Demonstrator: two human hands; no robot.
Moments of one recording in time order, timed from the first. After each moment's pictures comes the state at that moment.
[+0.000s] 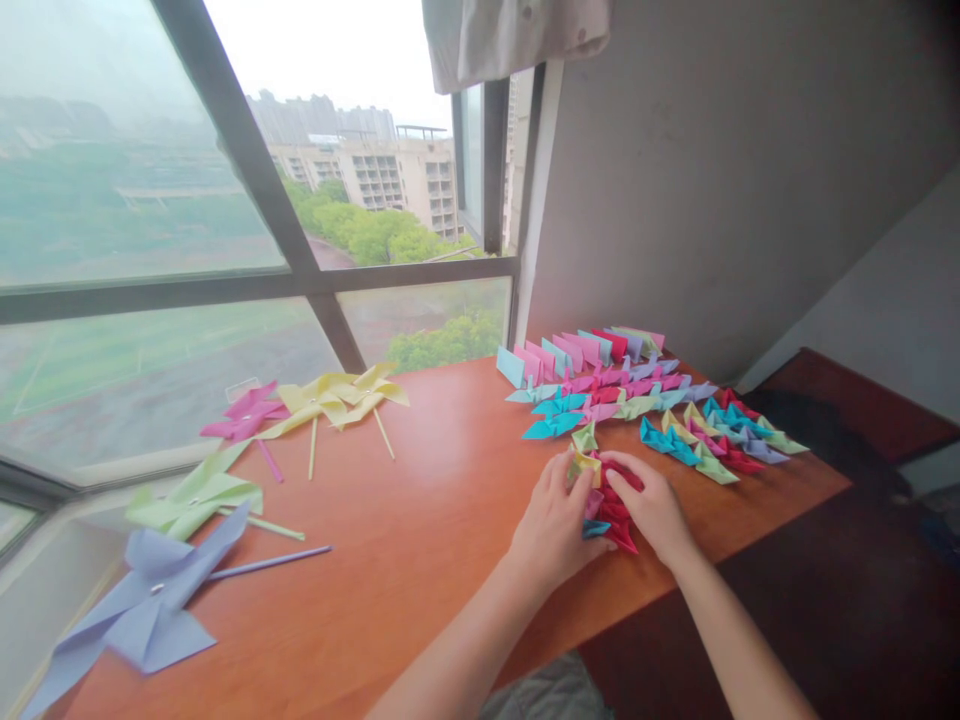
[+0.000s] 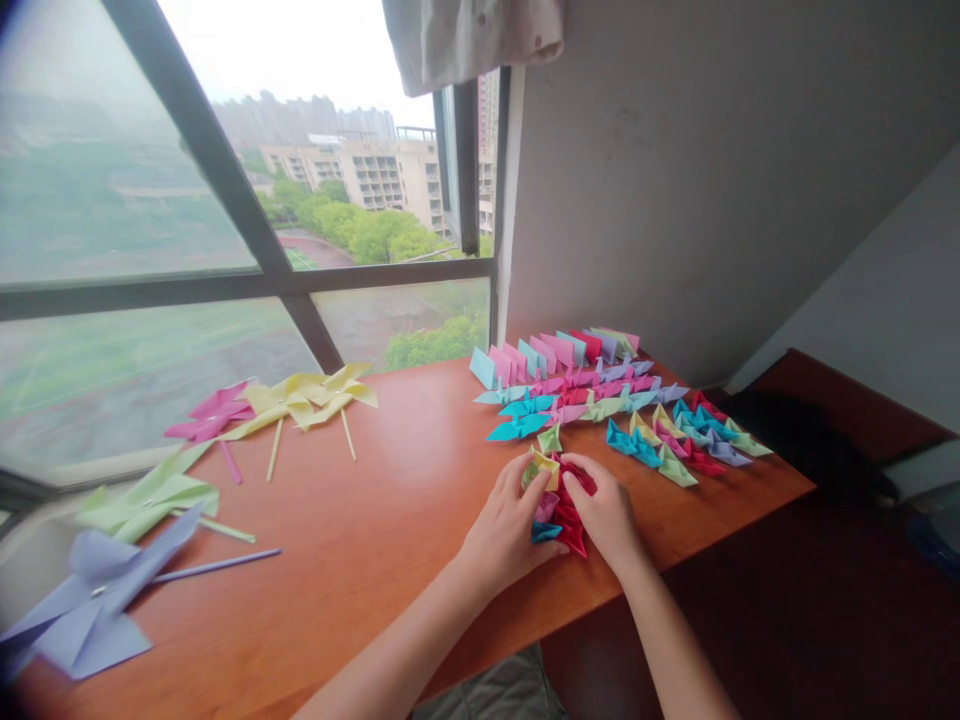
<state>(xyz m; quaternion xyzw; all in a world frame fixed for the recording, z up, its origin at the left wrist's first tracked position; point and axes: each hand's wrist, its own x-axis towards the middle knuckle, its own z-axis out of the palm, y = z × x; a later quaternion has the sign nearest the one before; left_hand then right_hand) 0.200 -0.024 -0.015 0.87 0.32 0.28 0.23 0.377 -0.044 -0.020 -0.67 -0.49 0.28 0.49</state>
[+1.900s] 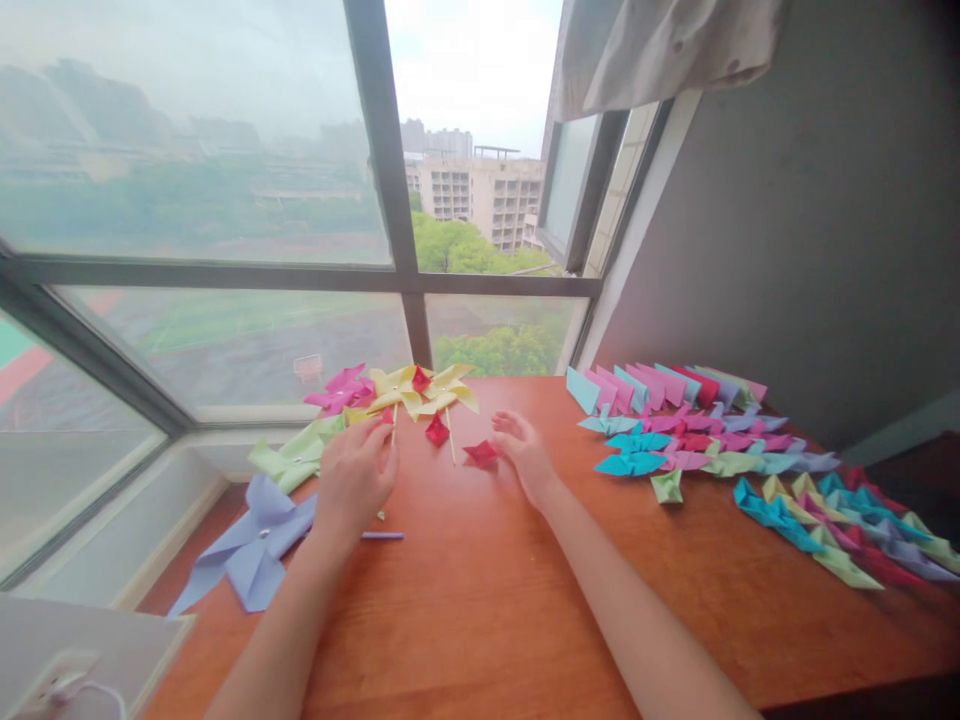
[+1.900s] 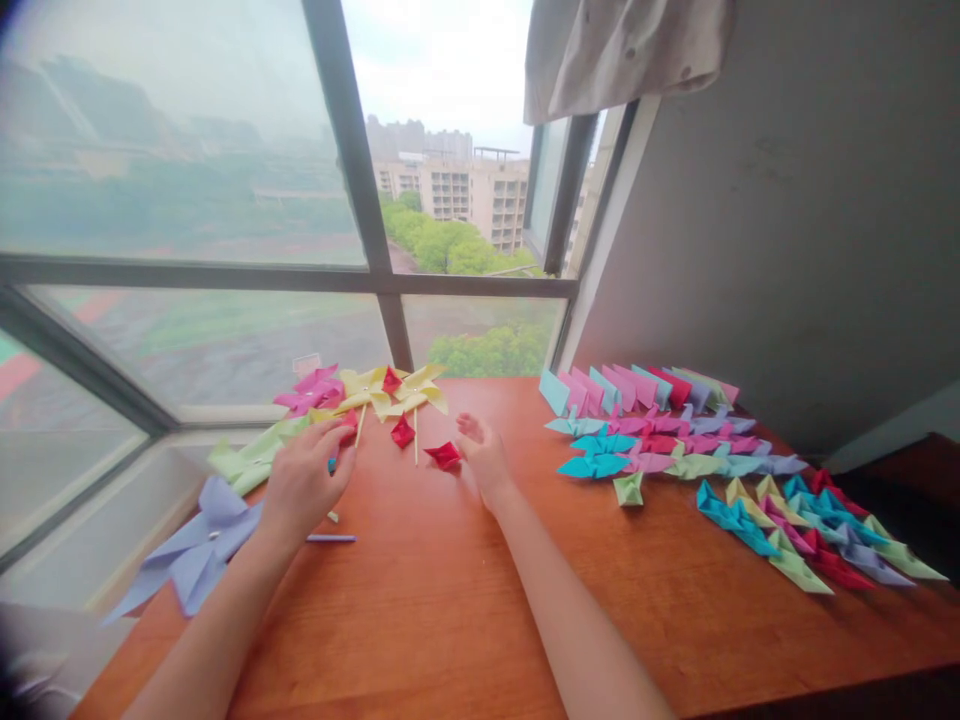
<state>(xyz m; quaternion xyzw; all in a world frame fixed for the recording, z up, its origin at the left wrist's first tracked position) -0.106 0.030 0.029 0.70 0.65 0.27 -0.12 0.136 0.090 -0.014 -0.41 -0.42 0.59 0.55</state>
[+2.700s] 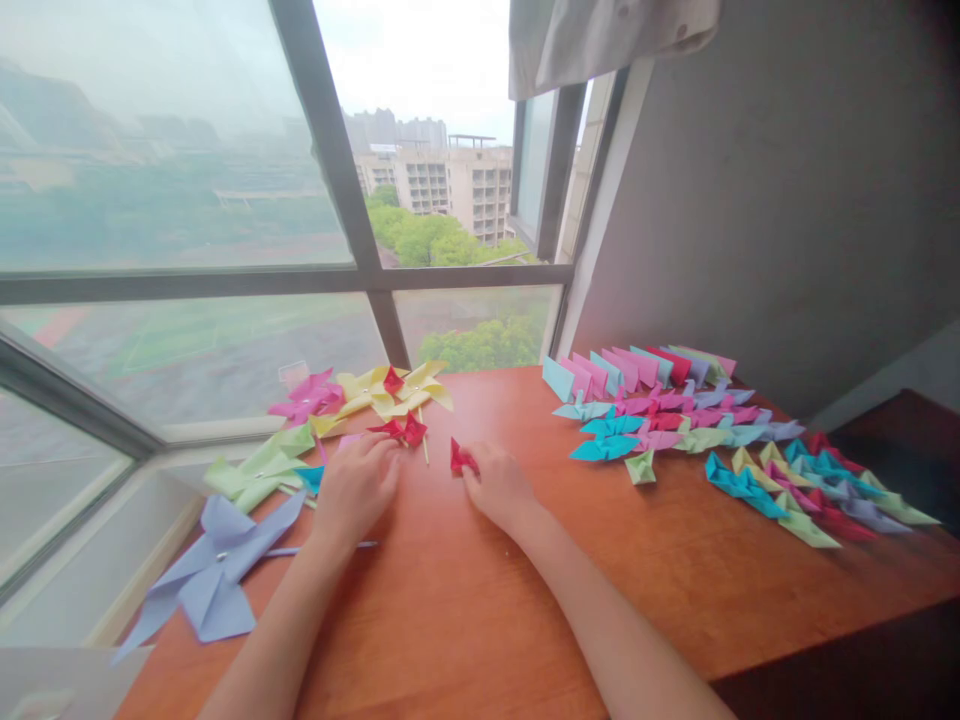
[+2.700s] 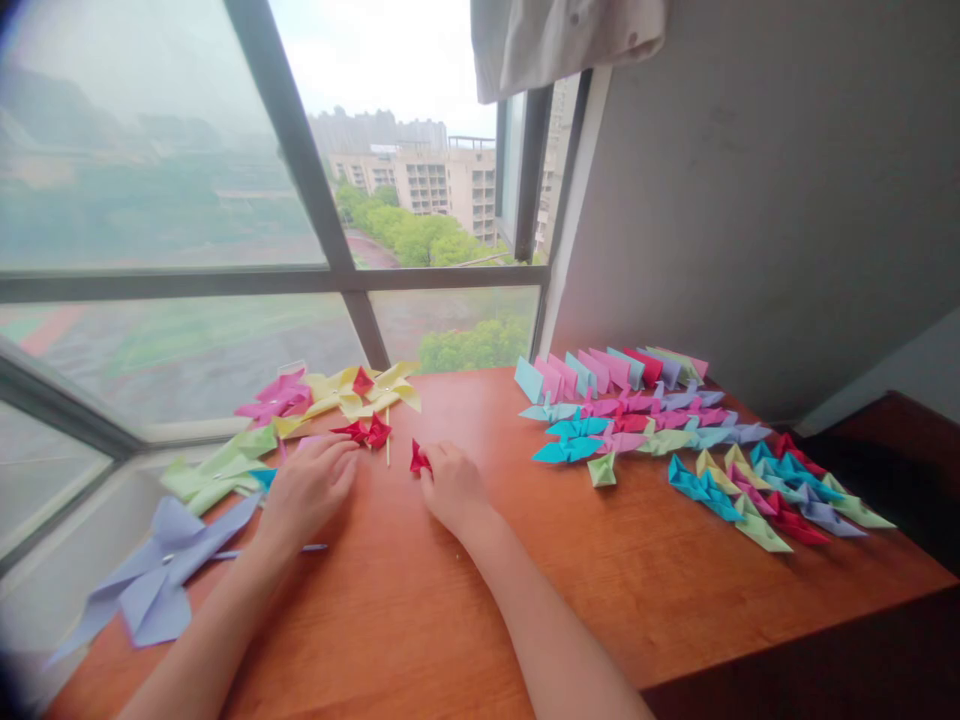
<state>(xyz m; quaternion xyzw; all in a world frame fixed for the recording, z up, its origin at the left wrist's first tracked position) -0.081 0.042 0.019 0.78 0.59 0.19 -0.10 0.148 0.053 -0.010 -0.50 -0.79 0.21 0.30</state>
